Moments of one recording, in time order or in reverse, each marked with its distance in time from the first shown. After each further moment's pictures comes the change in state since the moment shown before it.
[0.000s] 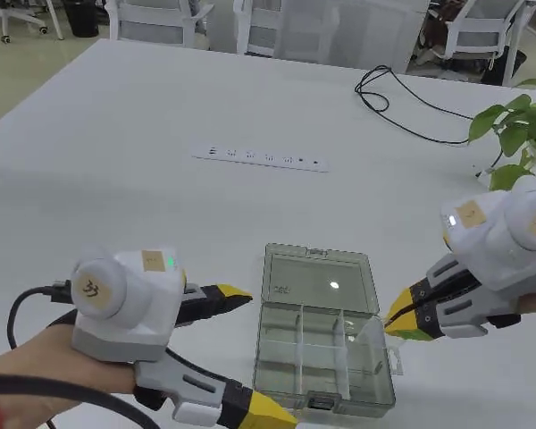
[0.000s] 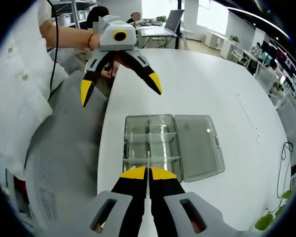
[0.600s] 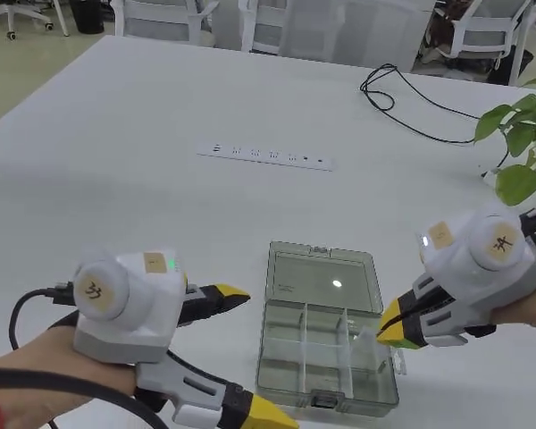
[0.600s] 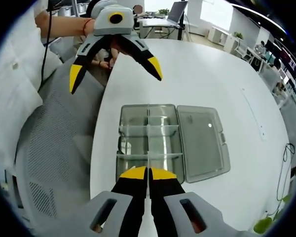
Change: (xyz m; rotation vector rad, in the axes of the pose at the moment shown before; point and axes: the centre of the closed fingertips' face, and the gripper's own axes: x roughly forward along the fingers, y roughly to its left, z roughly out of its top) left arm -0.002 0.000 -0.002 -0.011 -0.005 0.011; right arm 0.022 -0.005 -0.015 -0.023 0.066 0.007
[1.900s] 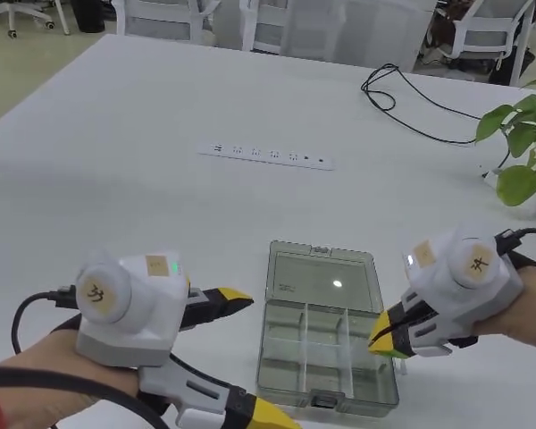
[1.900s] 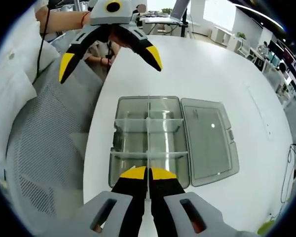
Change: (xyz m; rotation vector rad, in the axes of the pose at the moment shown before) left arm 0.003 -0.004 -0.001 -0.011 -0.003 -0.010; right arm 0.027 -0.003 -0.012 -0.007 -0.004 0.023
